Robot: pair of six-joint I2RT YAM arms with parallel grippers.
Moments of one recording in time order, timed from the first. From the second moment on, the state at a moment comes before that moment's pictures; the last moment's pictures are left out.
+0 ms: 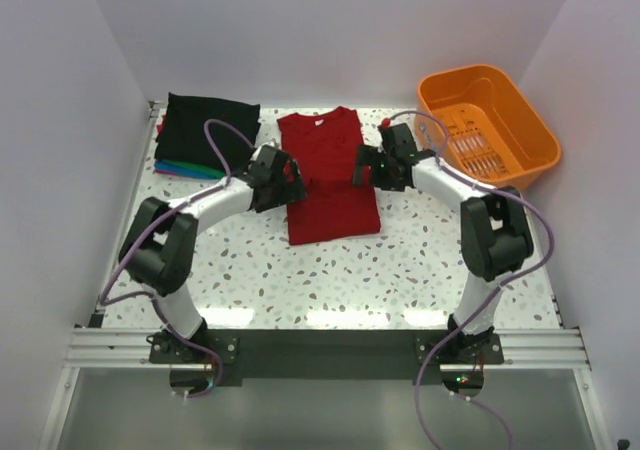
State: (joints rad) left arm -0.47 1.81 1.19 -0.31 -0.14 -0.72; right arm 0.36 1.89 1.37 -0.37 -0.06 0.45
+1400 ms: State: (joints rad) left arm -0.63 1.60 0.76 -0.10 -0.11 -0.87; right arm 0.41 1.60 0.77 -0.12 -0.16 0.58
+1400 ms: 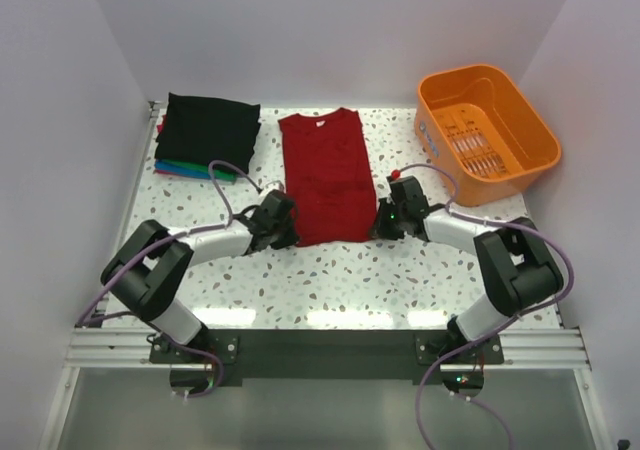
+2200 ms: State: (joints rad) left arm -1.03 1.04 0.75 -0.51 -0.28 -0.98; right arm 0.42 0.88 0.72 -0.67 -0.20 0.57
